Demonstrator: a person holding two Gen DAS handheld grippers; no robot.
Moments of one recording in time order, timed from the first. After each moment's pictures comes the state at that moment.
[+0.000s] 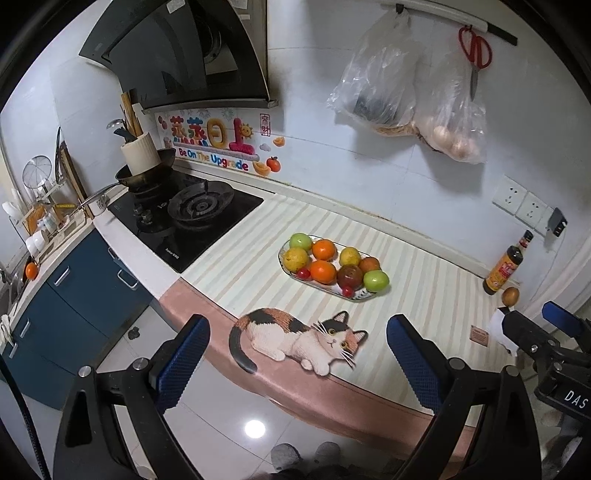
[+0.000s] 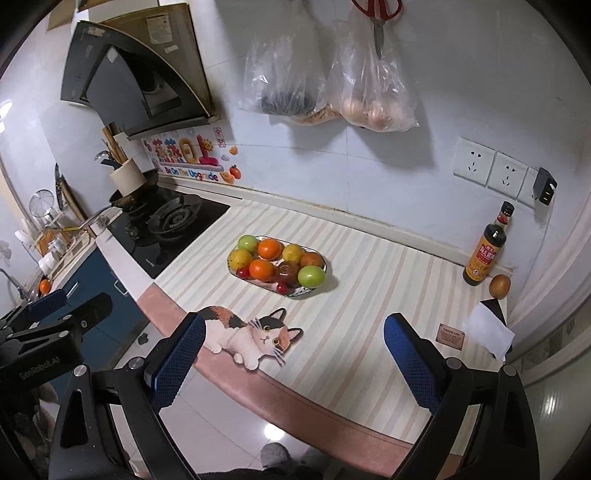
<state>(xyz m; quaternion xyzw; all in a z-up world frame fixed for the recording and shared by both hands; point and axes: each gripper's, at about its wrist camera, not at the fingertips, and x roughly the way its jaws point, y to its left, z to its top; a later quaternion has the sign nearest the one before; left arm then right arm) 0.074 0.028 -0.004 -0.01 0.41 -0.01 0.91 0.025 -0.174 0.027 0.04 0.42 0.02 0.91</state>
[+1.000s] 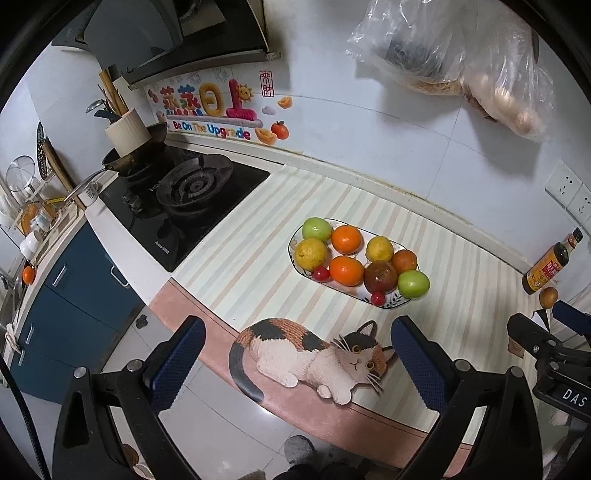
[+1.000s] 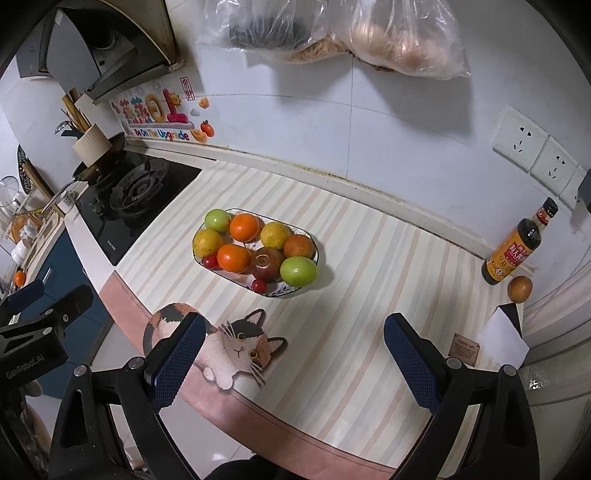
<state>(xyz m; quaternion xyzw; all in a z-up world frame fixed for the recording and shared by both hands) 0.194 0.024 -0.067 0.01 0.48 0.01 0.88 0.160 -0.171 -0.061 0.03 0.50 0.00 0.86</state>
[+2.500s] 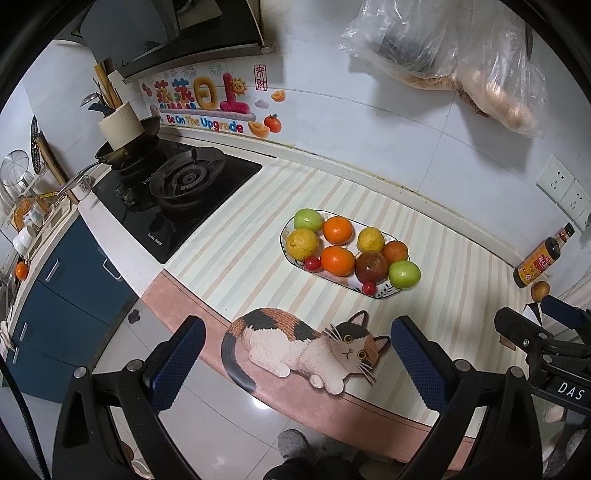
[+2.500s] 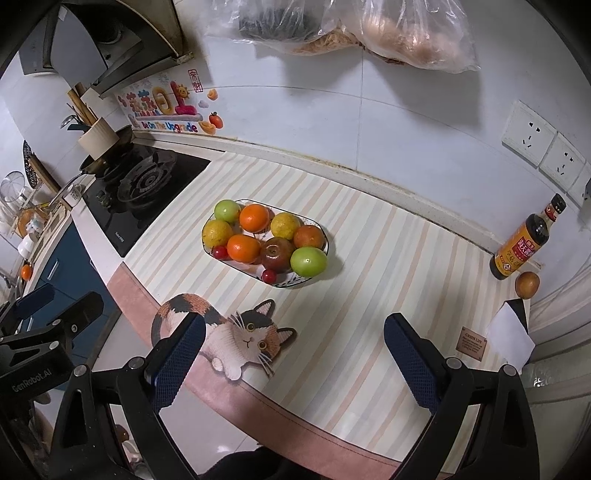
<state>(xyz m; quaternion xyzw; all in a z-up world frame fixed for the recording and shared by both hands) 0.186 0.027 -0.069 0.01 0.49 -0.01 0.87 0.148 -0.160 -0.059 0.04 0.51 0.01 0.86</state>
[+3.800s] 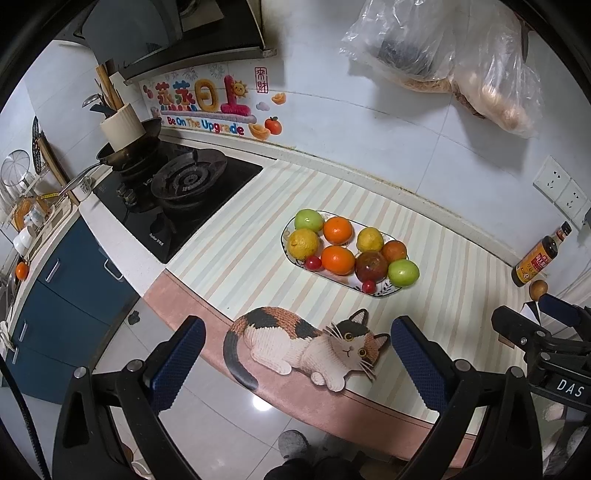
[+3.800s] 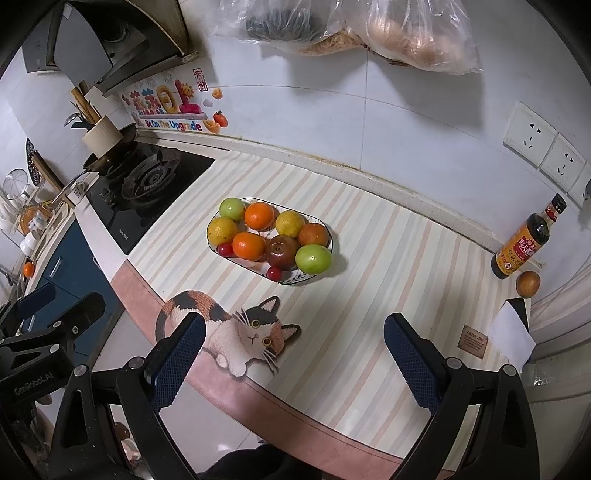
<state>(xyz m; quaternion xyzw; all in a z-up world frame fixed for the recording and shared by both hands) 0.181 0.030 -0.065 0.01 0.49 -0.02 0.87 0.148 -0.158 -0.052 0.03 0.52 0.02 0.86</state>
